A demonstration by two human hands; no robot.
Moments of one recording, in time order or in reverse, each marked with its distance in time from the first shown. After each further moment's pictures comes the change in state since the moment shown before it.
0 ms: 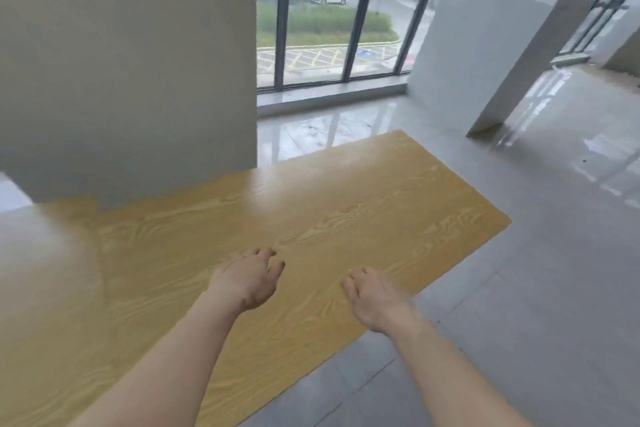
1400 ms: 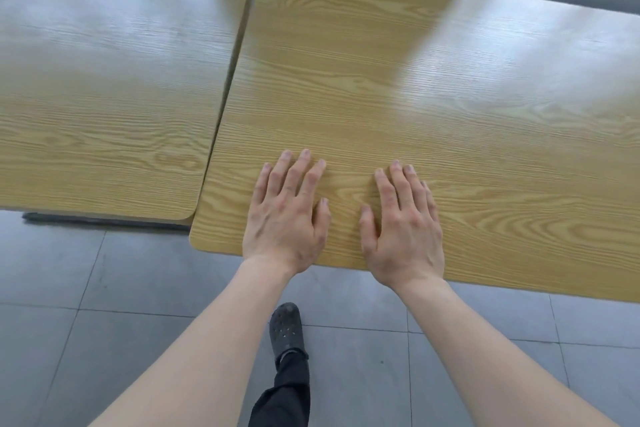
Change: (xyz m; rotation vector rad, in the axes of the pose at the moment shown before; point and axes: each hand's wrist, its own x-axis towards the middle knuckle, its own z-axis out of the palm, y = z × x) left_hand -0.028 -0.128 0.244 -0.053 0.586 -0.391; right_hand 0.104 -0.074 0.244 -0.071 0.440 -0.669
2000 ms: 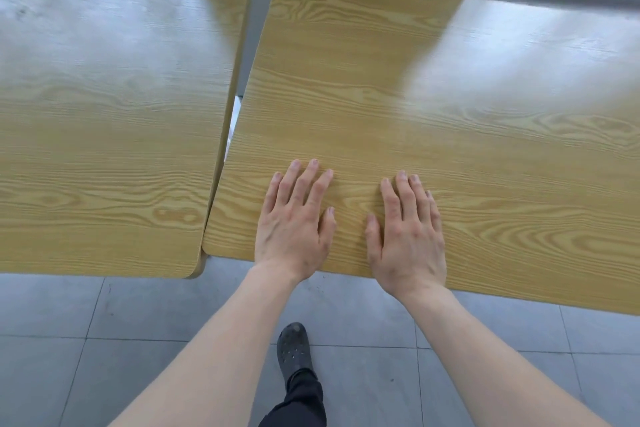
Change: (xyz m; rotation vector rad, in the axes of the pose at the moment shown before) left_hand 0.059 -0.005 -0.004 -0.031 -0.064 0.061; right_hand 0.050 0.002 -0.001 -0.024 -0.057 0.053
